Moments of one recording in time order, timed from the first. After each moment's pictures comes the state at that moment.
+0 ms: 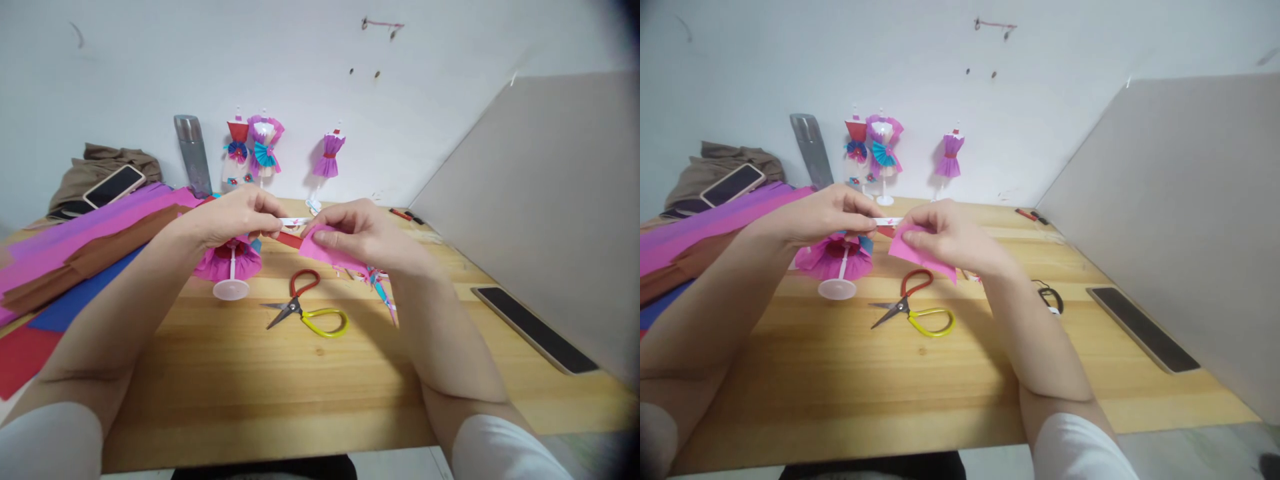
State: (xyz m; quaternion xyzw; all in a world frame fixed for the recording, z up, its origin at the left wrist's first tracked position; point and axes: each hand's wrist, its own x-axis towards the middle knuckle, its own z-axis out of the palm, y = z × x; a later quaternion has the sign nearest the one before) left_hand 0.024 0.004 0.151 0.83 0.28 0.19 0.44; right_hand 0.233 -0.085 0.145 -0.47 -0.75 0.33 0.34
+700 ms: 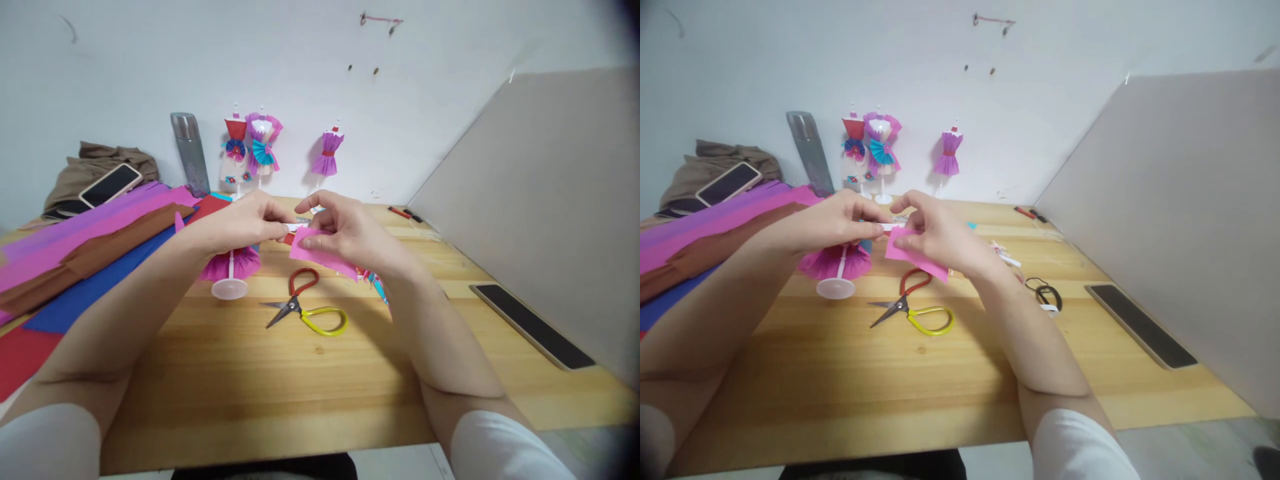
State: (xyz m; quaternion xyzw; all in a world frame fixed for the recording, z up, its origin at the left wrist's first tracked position) left_hand 0.031 0.000 0.145 0.88 0.26 0.20 0.35; right_hand 0.227 -0.076 0.132 -0.51 -0.72 0.29 0.37
